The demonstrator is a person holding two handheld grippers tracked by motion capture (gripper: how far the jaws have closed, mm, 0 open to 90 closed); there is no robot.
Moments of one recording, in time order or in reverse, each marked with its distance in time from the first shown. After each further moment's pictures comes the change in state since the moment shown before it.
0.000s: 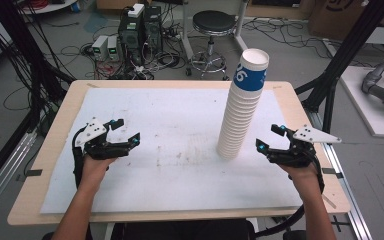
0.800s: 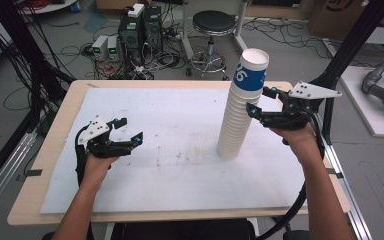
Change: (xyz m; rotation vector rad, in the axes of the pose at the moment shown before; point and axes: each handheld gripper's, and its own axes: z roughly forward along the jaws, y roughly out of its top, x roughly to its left) left arm -0.003 0.005 0.006 0.006 -0.030 -0.001; right arm -0.001 0.103 0.027 -0.057 0.107 -0.075
